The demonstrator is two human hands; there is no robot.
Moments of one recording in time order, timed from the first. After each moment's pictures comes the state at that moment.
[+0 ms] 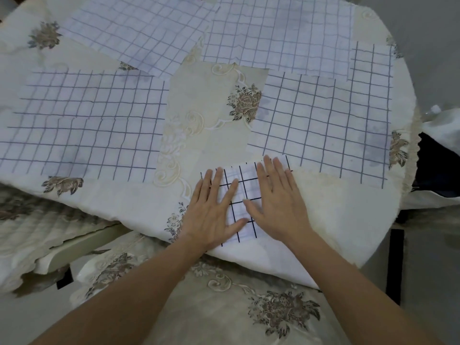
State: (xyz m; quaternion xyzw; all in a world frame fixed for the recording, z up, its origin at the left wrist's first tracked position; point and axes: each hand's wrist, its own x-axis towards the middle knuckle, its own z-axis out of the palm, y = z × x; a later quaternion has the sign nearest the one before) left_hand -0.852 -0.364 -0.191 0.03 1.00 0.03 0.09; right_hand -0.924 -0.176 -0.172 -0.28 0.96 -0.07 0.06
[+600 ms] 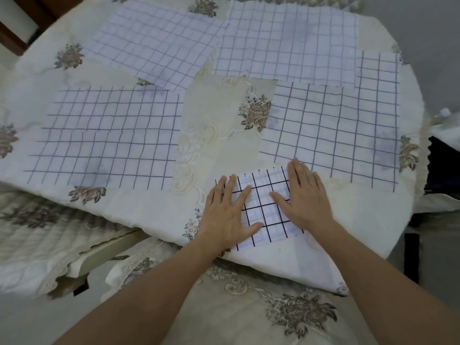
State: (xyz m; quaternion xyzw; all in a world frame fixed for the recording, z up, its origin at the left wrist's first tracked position) left_hand -0.862 -0.365 -0.170 0.01 0.98 0.04 0.17; right_hand -0.957 -0.159 -0.183 -0.19 0.97 -0.07 0.12
